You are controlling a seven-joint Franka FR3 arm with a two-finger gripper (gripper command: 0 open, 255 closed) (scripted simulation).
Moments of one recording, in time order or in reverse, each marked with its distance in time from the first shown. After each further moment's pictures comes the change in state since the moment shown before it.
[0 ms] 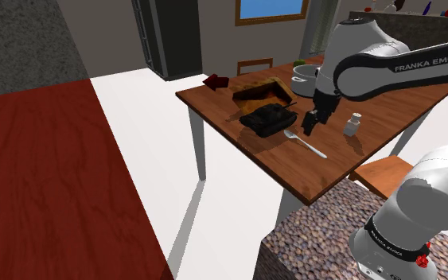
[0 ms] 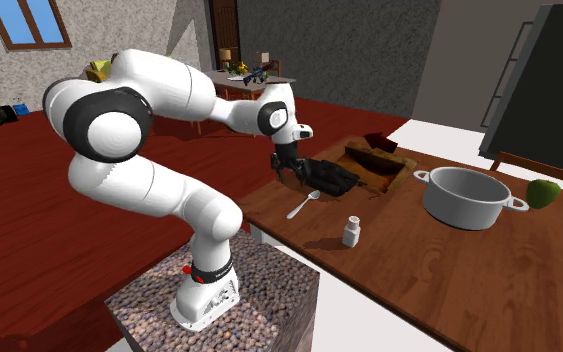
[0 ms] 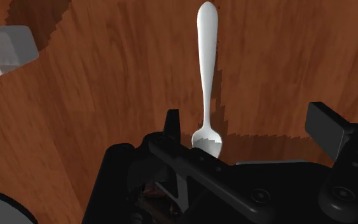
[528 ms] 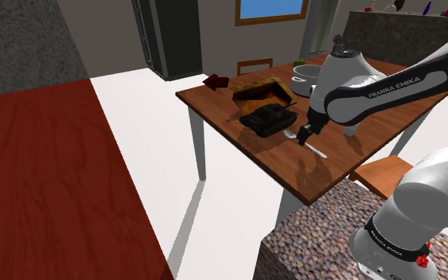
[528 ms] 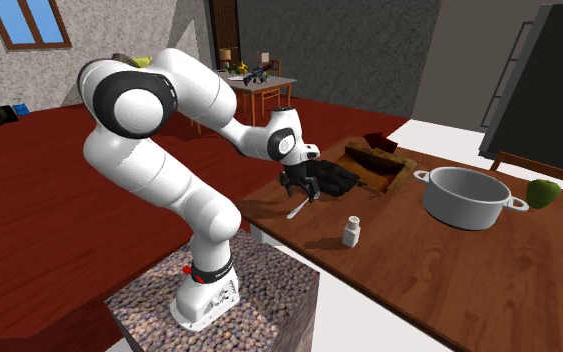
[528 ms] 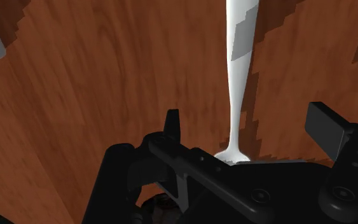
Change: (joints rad) arm -0.064 0.180 -0.032 -0.096 -0.087 0.327 0.018
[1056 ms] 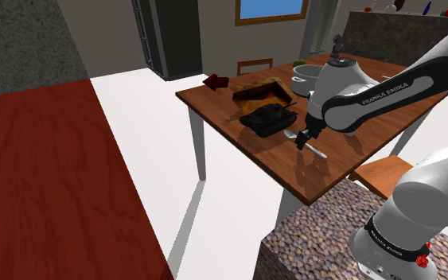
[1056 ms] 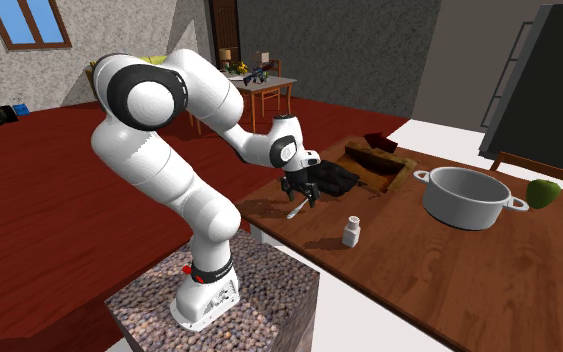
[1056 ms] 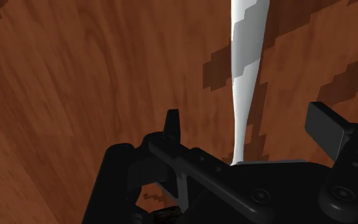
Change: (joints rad) arm -0.016 0.073 -0.003 -0.020 -0.023 0.095 0.013
